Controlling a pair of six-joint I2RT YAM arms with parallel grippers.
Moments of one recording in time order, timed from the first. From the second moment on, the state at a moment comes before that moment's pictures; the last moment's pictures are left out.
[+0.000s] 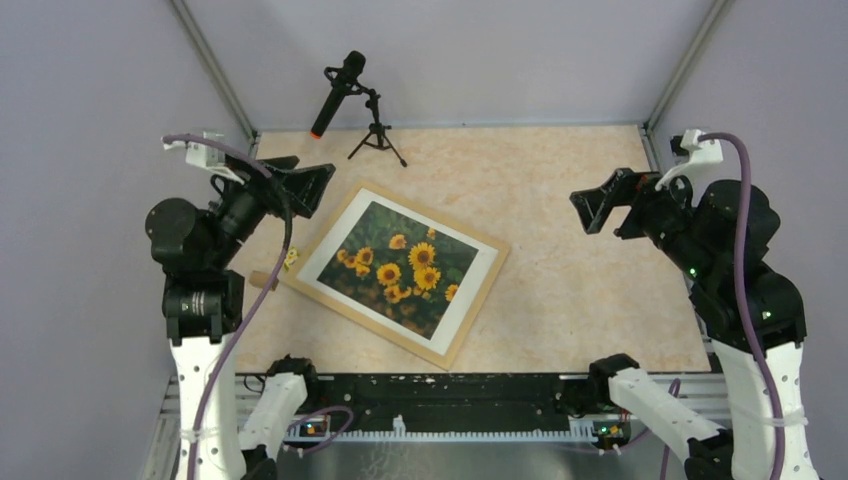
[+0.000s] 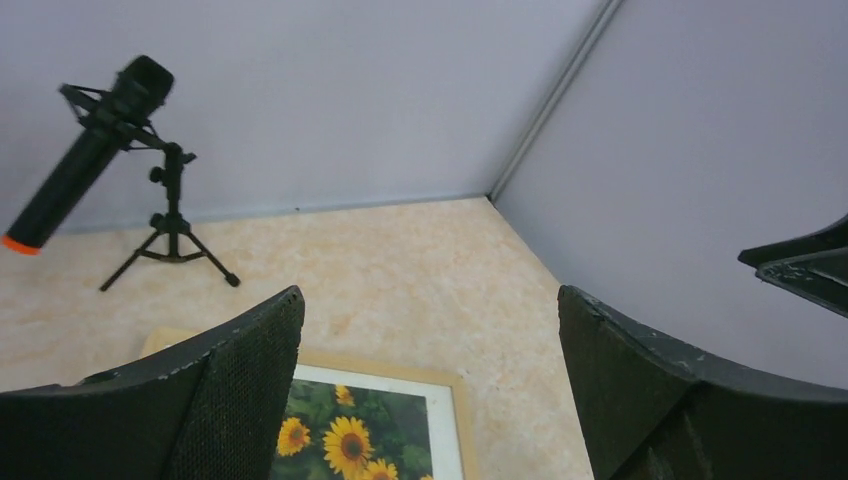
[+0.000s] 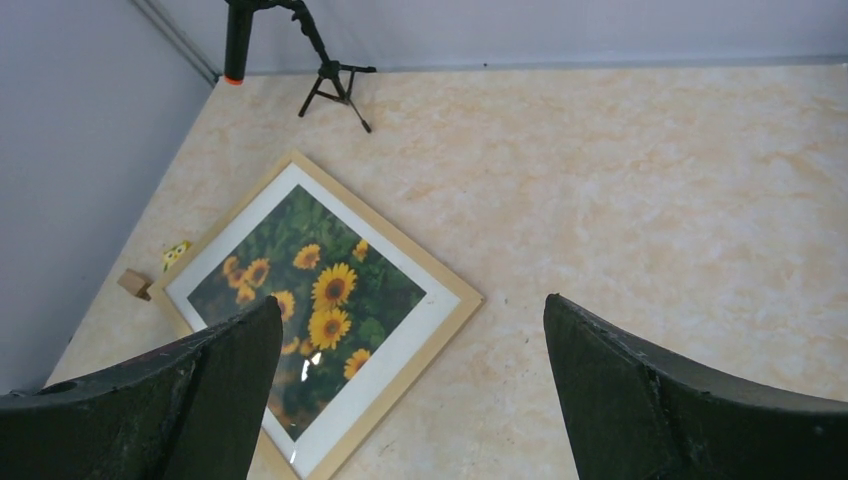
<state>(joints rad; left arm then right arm) 0.07 0.82 1.25 -0.26 0.63 -0.54 0.29 0.83 1.50 -0.89 -0.04 0.26</state>
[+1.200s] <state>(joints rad) 0.23 1.93 1.21 -0.30 0.77 -0.30 0.29 0.76 1.06 -0.66 -0.31 0.29</state>
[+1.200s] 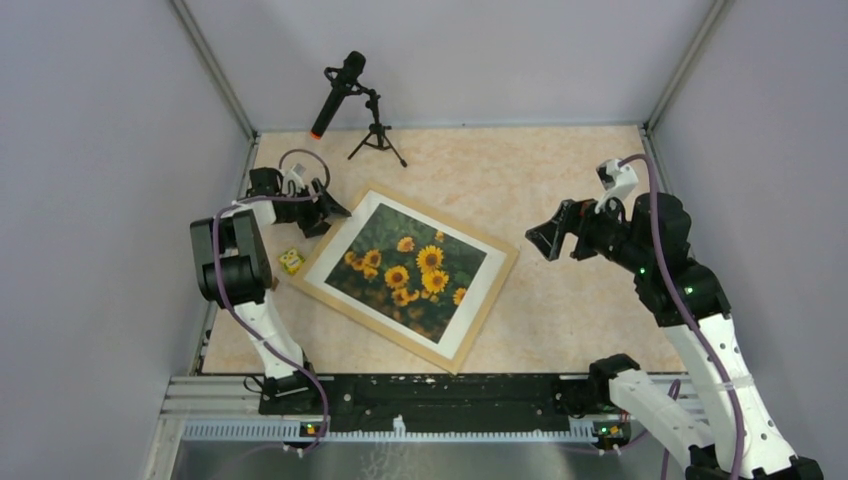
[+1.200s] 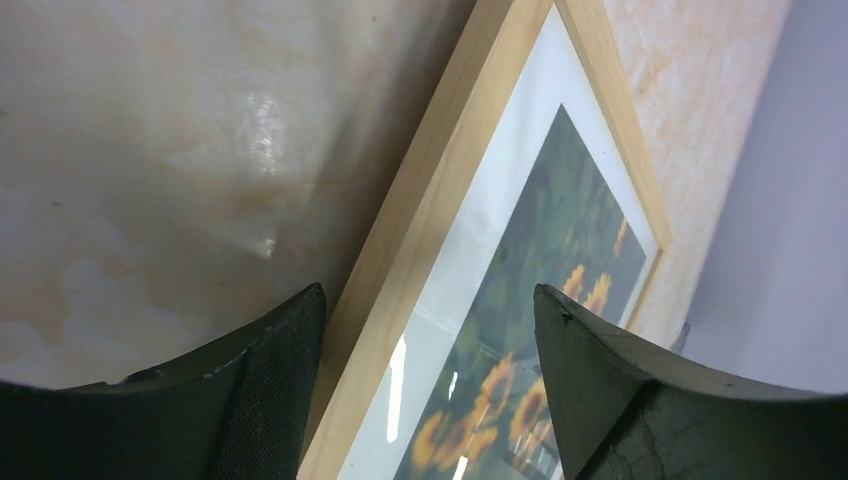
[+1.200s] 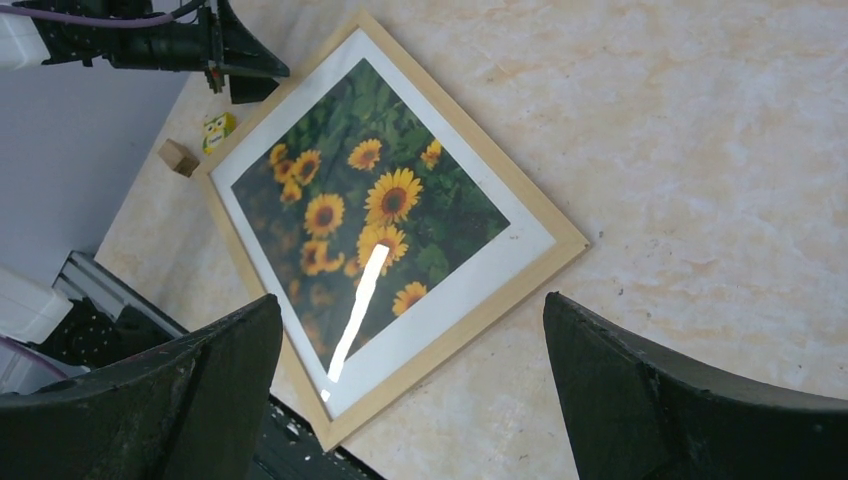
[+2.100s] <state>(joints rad) -0.24 0.93 1.34 -0.29 0.46 -0.31 0.29 0.85 1.34 -0.79 -0.08 0.26</state>
